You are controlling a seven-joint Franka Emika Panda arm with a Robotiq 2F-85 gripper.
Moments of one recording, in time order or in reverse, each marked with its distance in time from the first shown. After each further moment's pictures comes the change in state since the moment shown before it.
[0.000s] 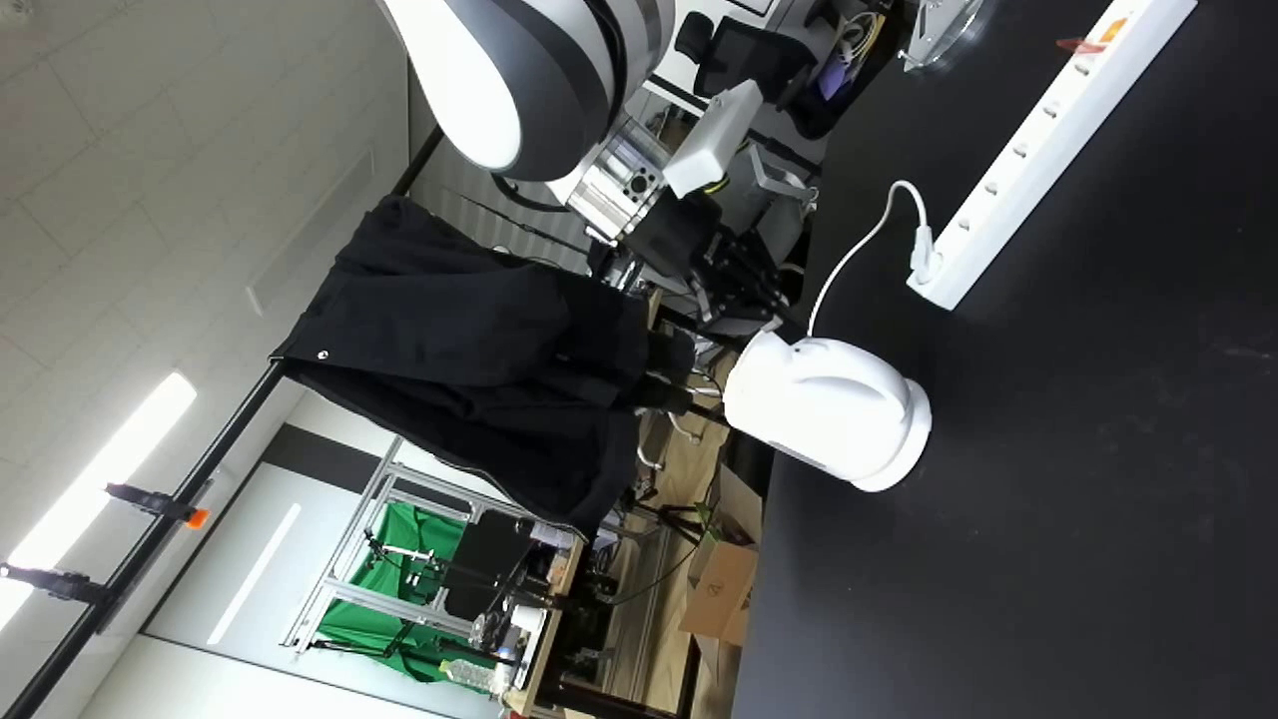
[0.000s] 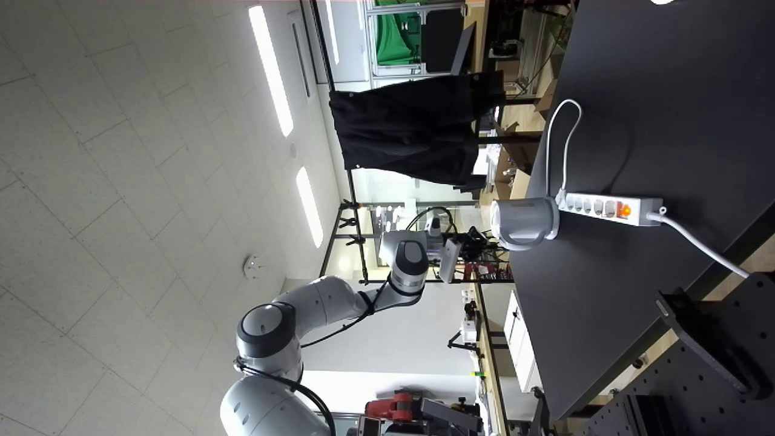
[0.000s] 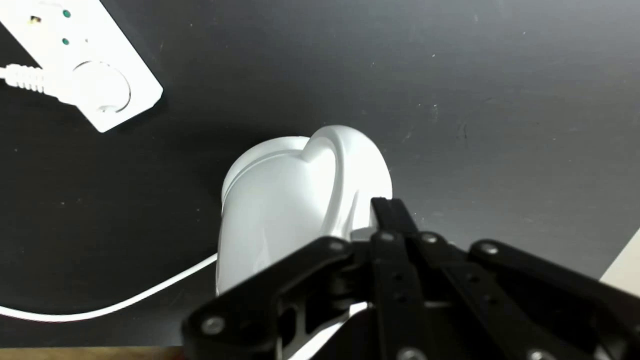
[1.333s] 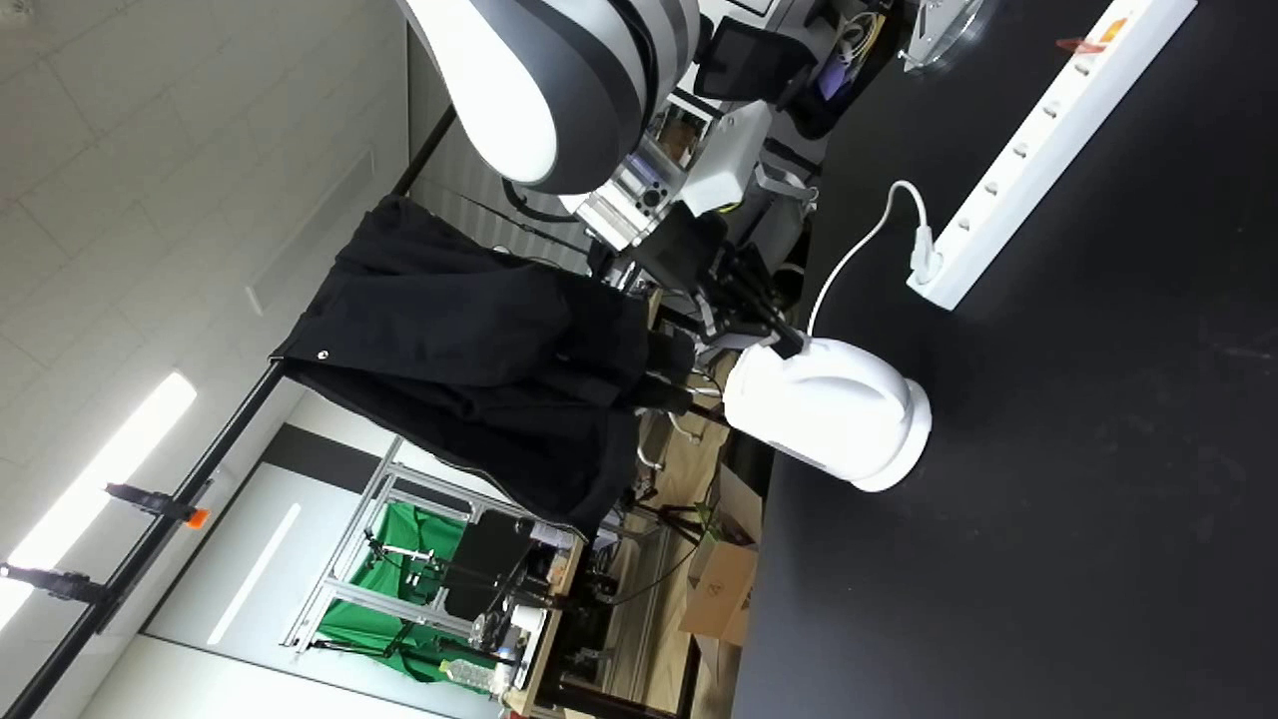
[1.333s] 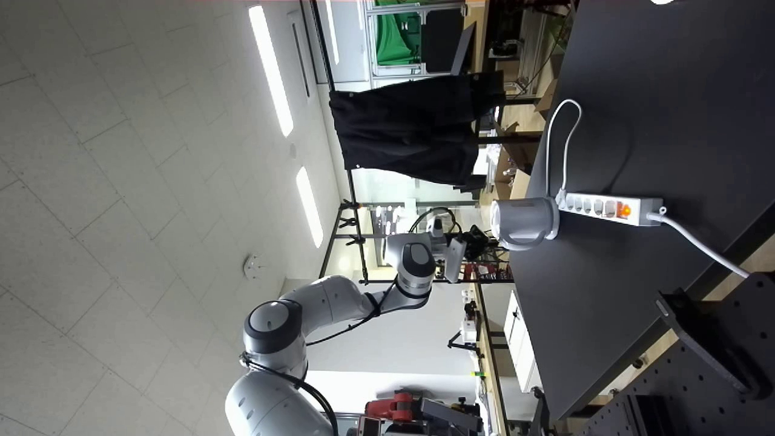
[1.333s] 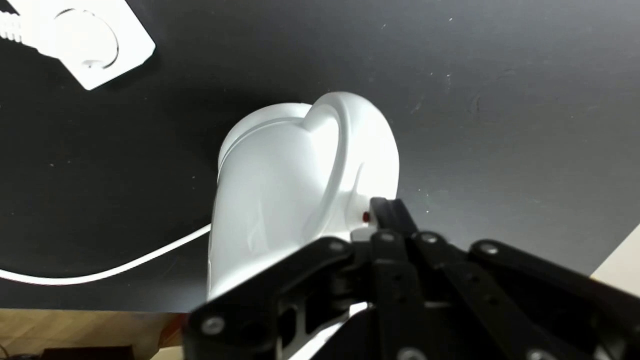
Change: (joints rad) arm 0.000 0.035 0.011 -0.002 -0.035 0.118 -0.002
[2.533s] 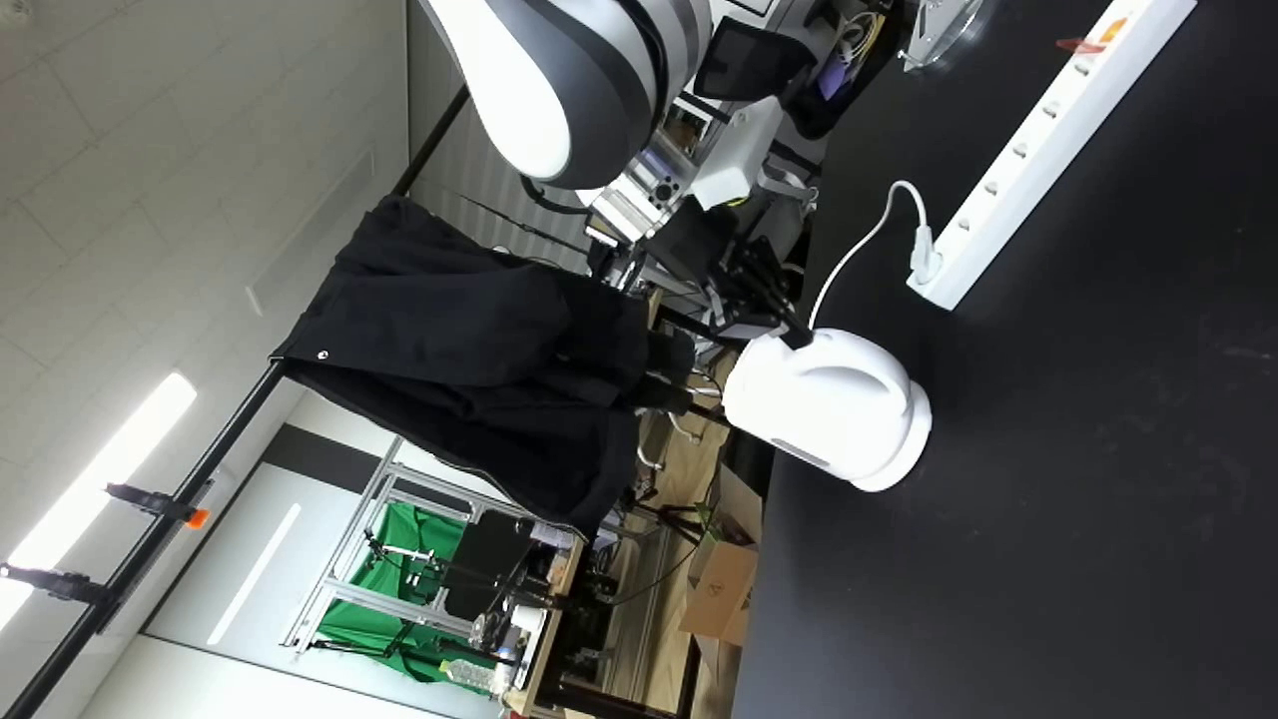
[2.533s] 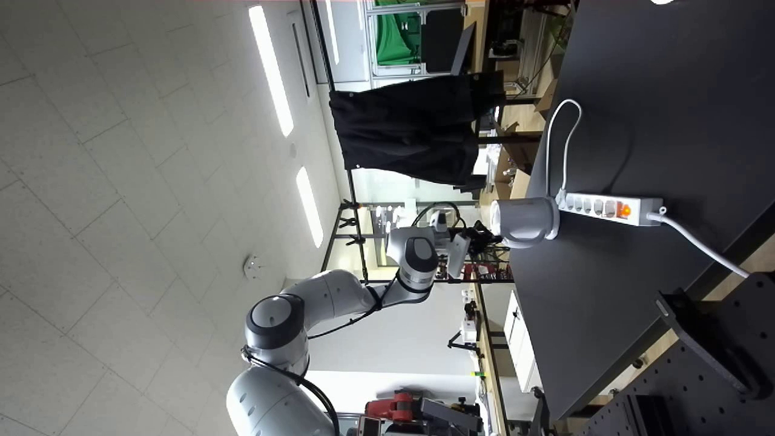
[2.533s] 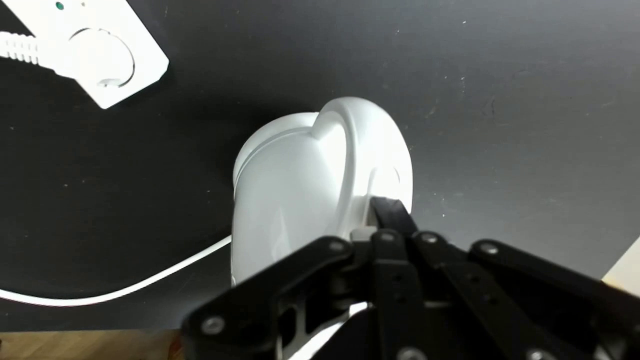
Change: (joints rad) arm -0.060 0.025 0.033 0.015 0.000 -0.015 0.001
